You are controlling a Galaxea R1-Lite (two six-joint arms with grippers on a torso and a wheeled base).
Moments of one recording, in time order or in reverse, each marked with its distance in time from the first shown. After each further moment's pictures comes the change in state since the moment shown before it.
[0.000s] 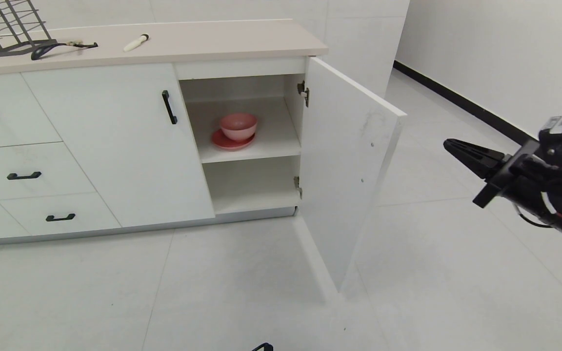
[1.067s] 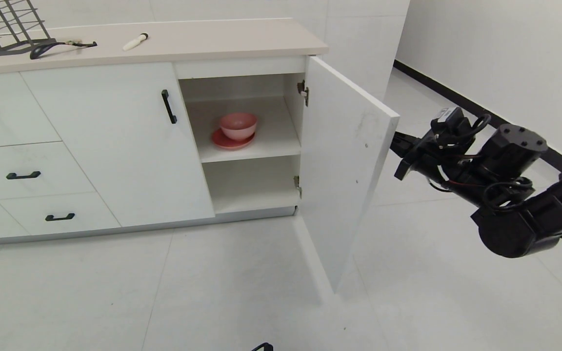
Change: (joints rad) left arm 0.000 0.000 0.000 0.000 0.000 0.000; right arm 0.147 0.367 -0.404 -0.011 0.005 0.000
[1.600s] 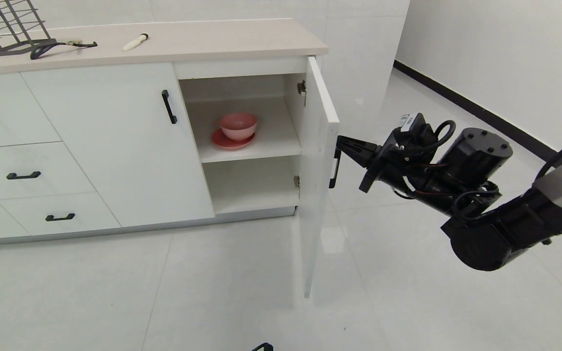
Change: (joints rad) left arm 0.000 0.000 0.000 0.000 0.000 0.000; right arm 0.190 0.003 -0.017 0.000 -0.001 0.003
